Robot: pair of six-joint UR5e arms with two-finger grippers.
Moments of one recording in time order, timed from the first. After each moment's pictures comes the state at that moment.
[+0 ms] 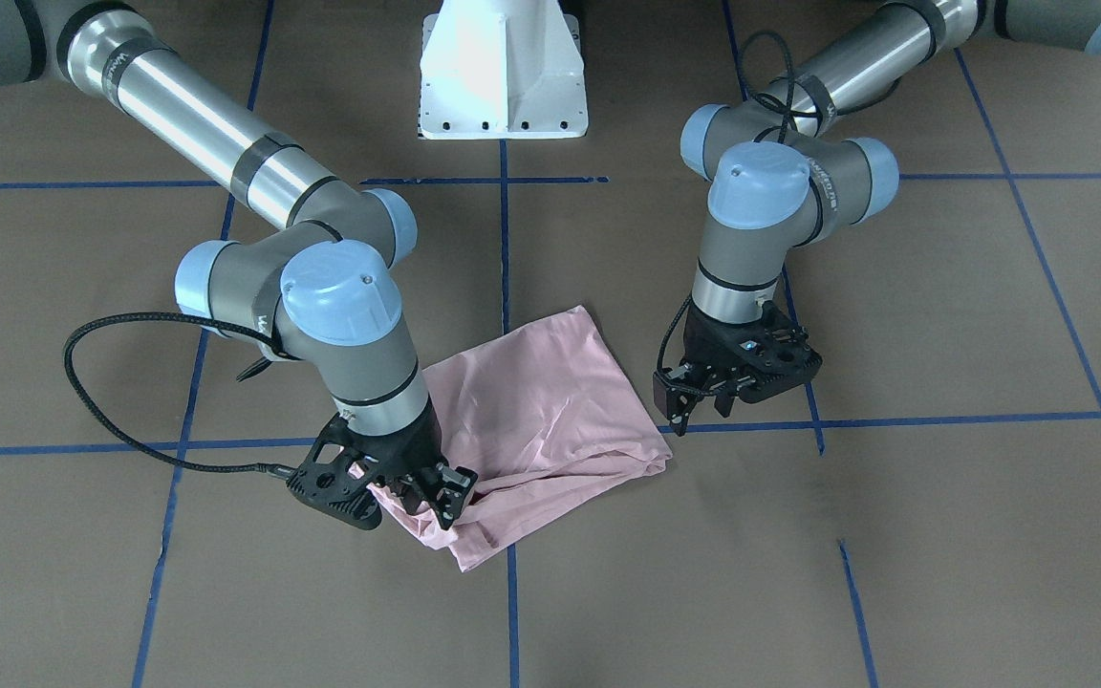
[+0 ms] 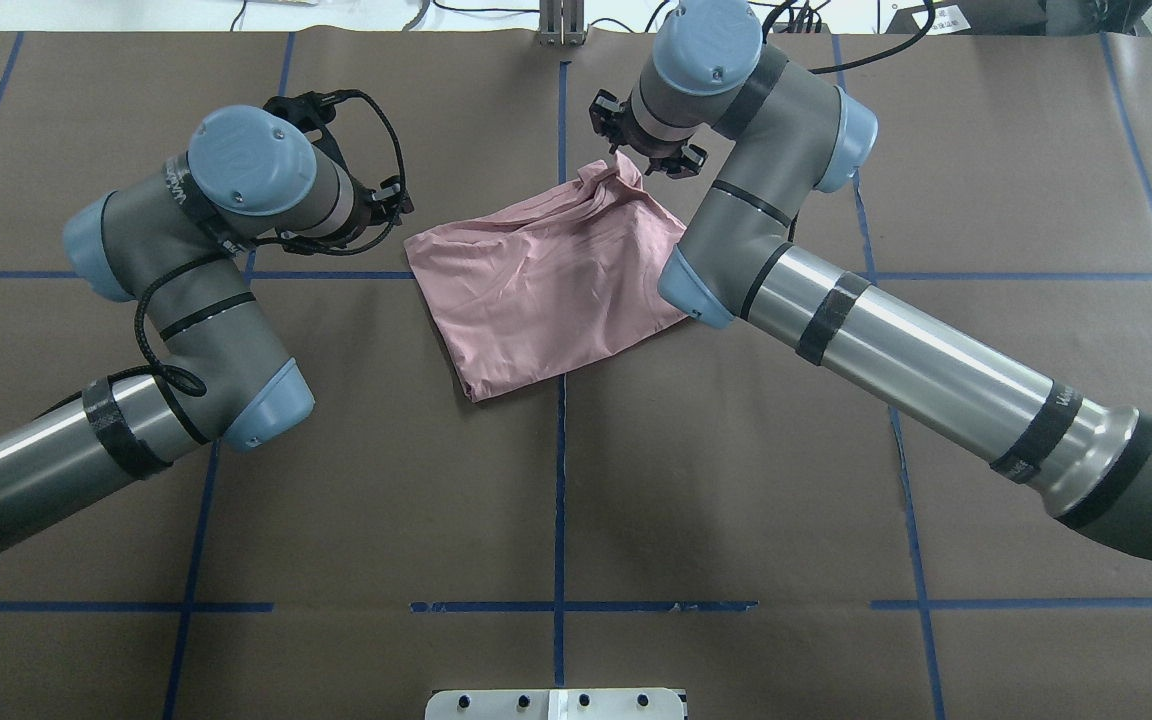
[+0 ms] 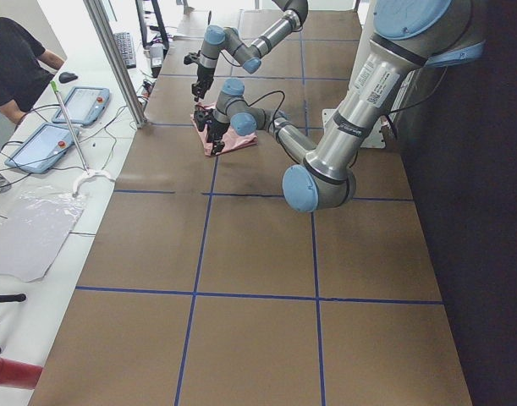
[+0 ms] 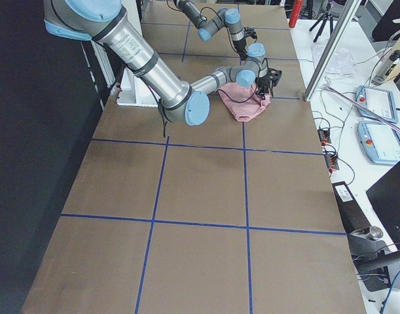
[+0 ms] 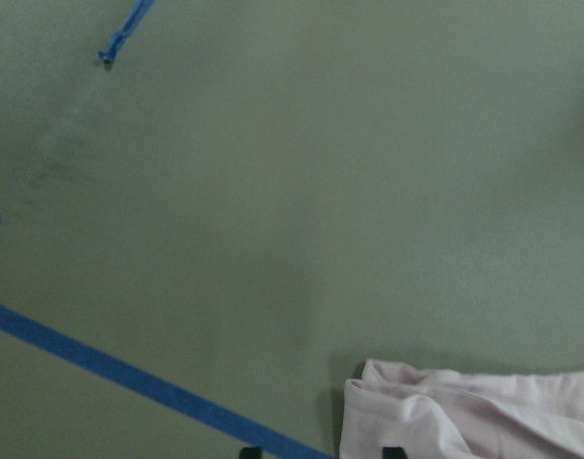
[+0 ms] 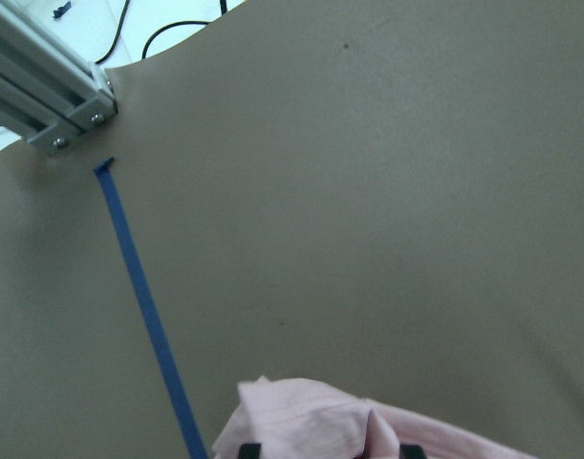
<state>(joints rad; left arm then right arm) -0.73 -2.18 -1.49 -1.90 -1.71 -1.47 0.78 -0.63 1.05 -1.08 1.81 1.57</state>
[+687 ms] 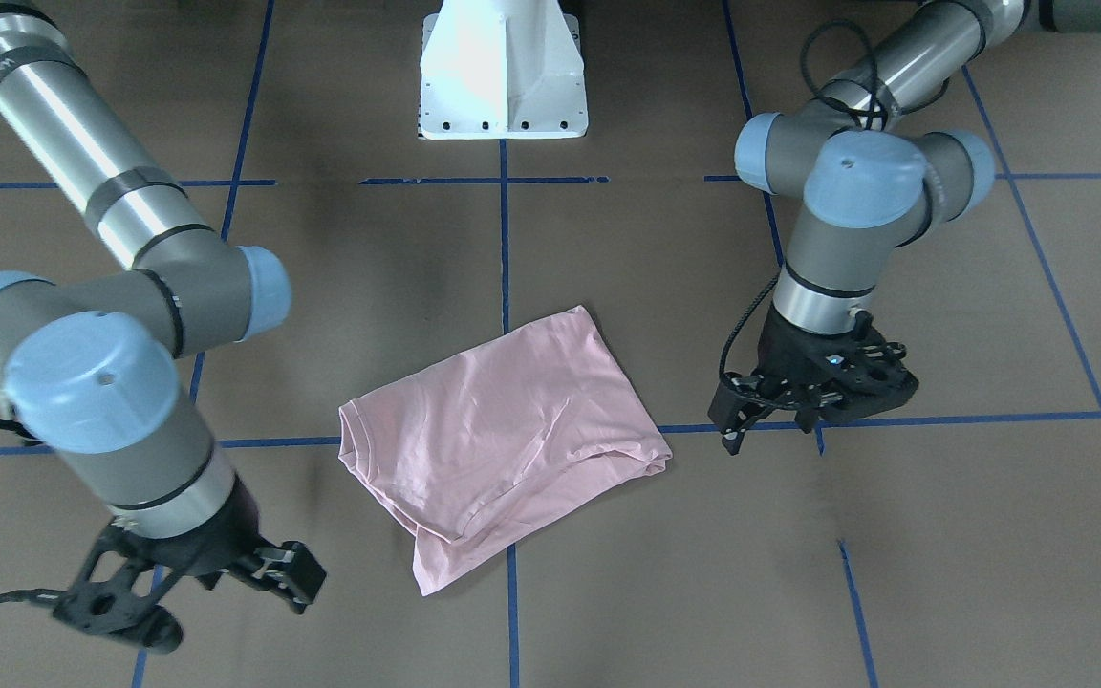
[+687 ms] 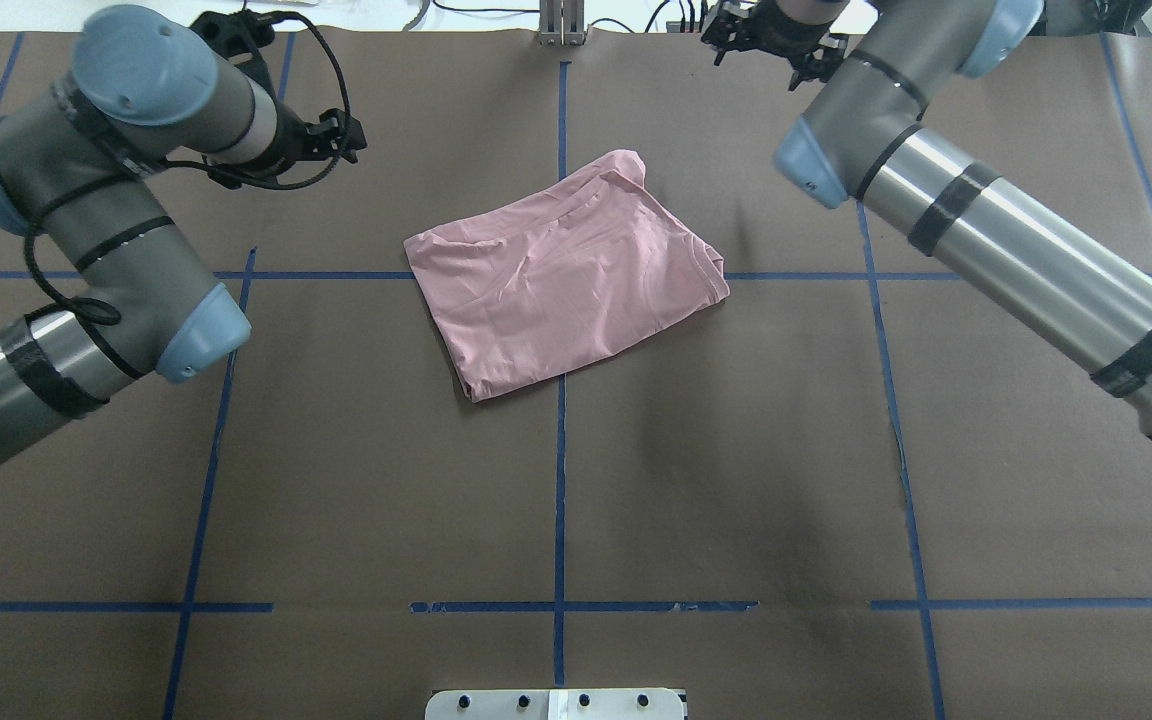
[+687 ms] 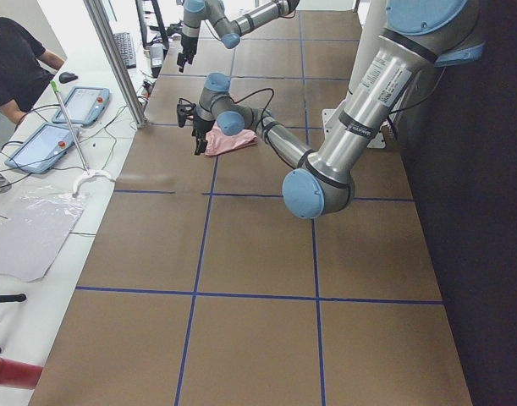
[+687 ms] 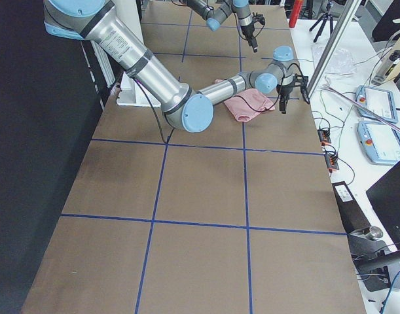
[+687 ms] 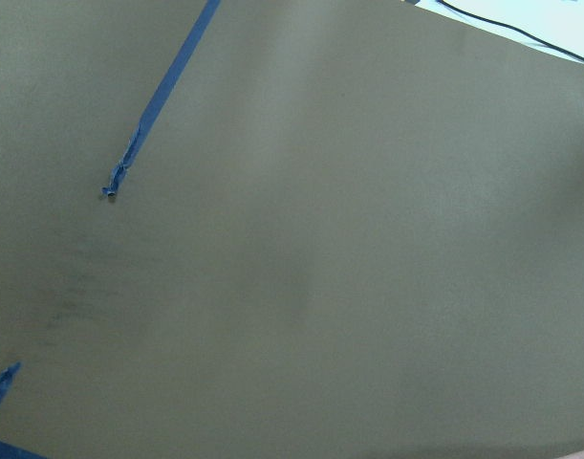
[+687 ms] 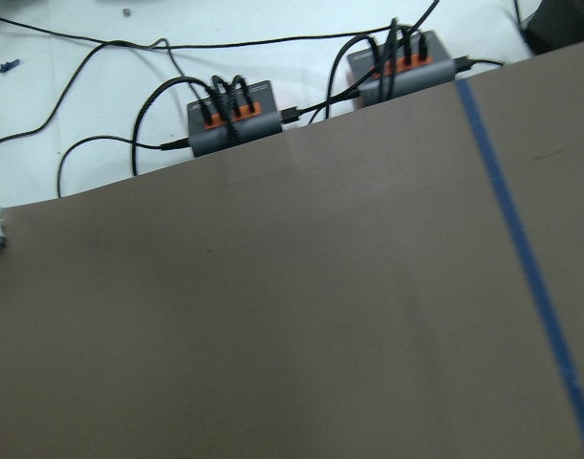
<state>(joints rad) -0.89 -2.13 -1.57 -1.90 -1.82 -1.24 1.03 -0.74 1.12 -1.20 2.02 1.11</state>
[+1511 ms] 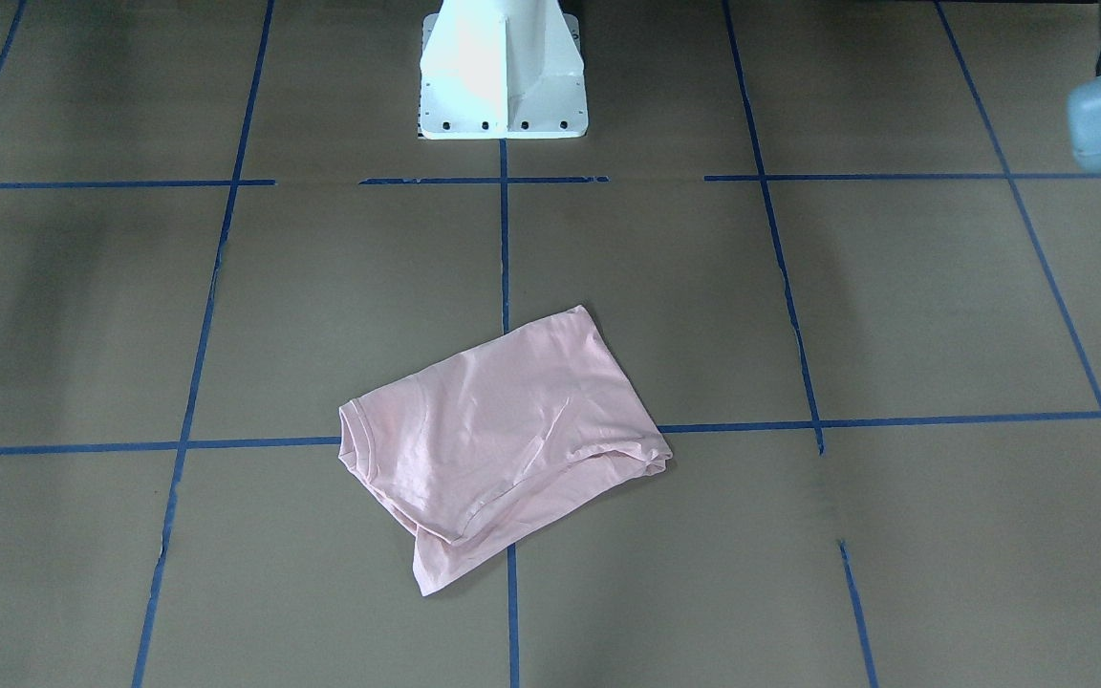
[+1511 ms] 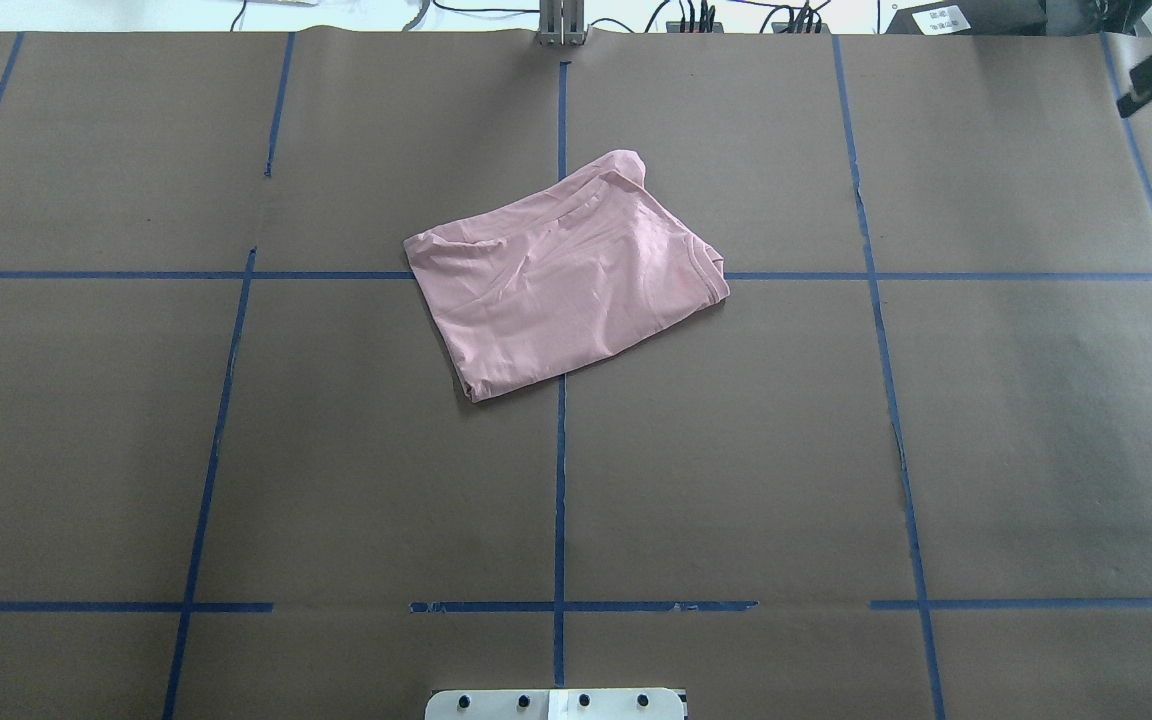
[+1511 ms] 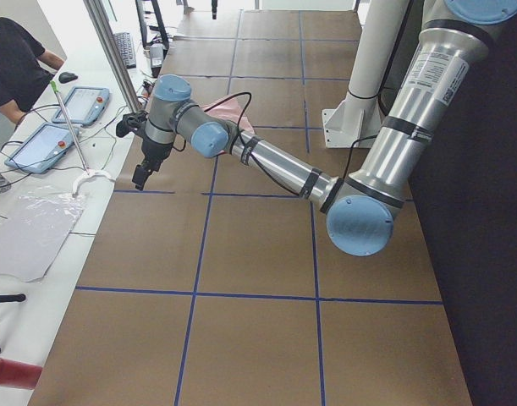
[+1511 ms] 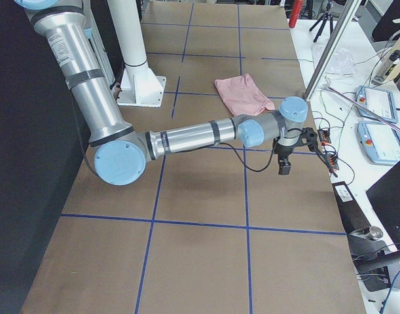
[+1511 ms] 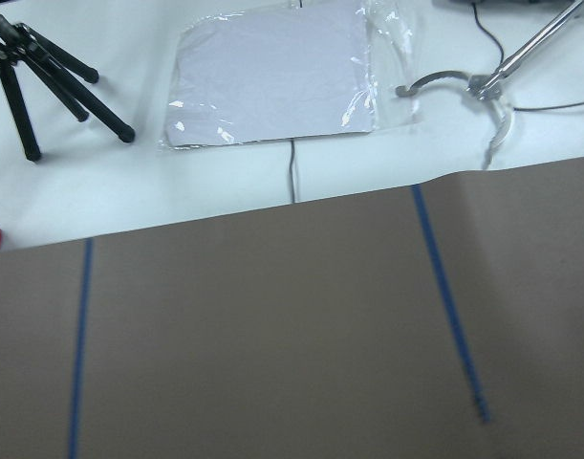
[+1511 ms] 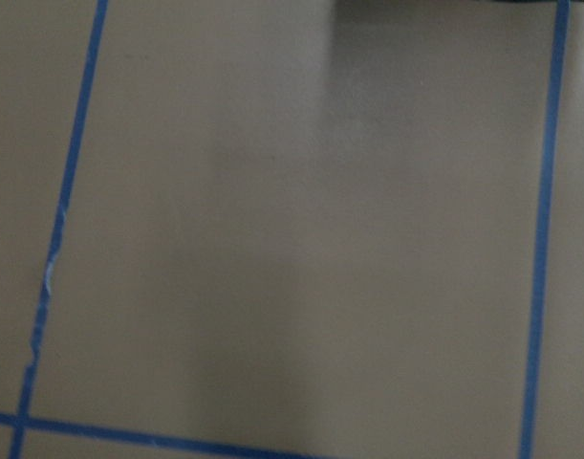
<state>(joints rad) -1.38 -1.92 -1.65 -1.77 -2.08 -0.22 1.43 -1.26 1.46 -1.45 2.34 0.20</state>
